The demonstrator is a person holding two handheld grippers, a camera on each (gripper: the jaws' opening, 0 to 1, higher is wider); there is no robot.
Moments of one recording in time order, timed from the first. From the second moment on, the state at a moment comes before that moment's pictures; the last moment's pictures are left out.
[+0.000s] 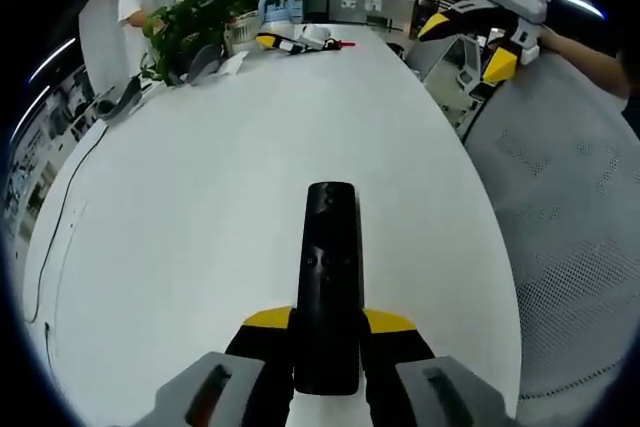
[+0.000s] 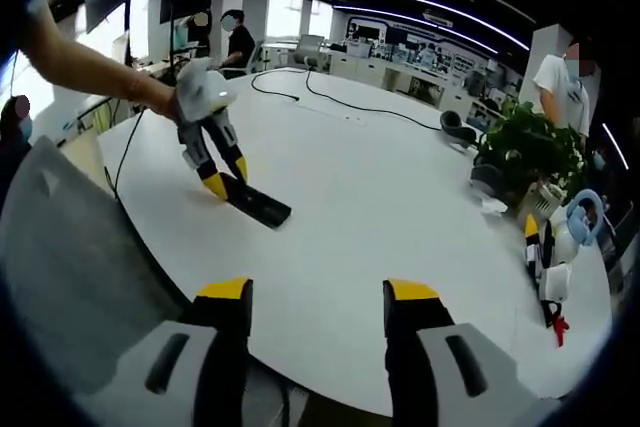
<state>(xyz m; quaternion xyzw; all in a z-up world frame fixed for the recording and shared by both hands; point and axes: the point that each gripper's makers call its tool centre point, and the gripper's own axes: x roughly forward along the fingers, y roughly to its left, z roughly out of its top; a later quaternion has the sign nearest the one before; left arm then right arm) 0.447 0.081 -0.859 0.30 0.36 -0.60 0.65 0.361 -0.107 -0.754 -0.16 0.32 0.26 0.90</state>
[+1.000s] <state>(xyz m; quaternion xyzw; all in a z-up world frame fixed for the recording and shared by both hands) 0.421 0.079 -0.859 0.28 0.37 -0.60 0.65 0.360 -0.105 -0.753 -0.16 0.32 0.27 0.90</state>
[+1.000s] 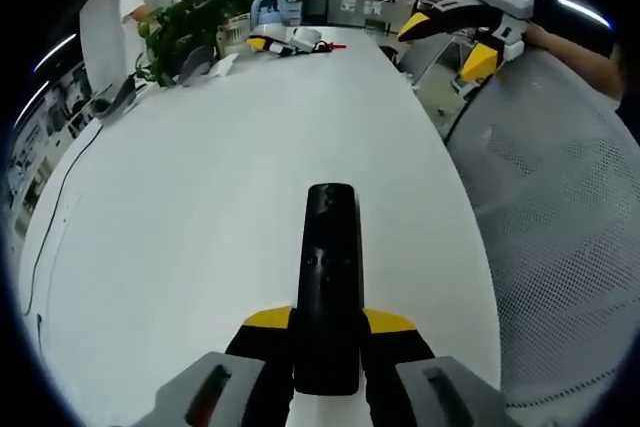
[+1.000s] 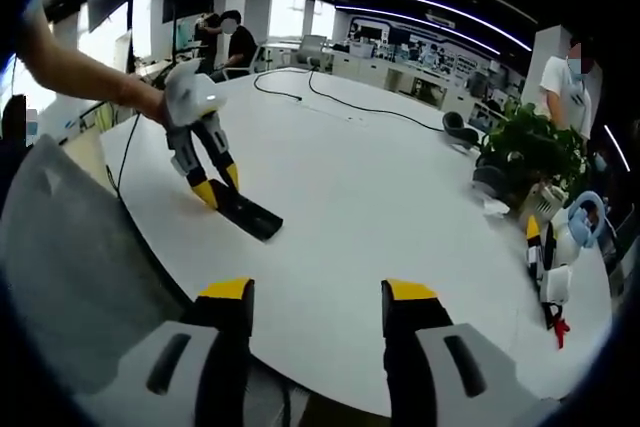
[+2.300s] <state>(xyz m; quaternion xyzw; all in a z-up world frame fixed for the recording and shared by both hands) 0.390 0.080 -0.858 0.28 0.36 -0.62 0.64 0.359 -0.103 -0.754 -0.15 0.32 0.27 0.90</state>
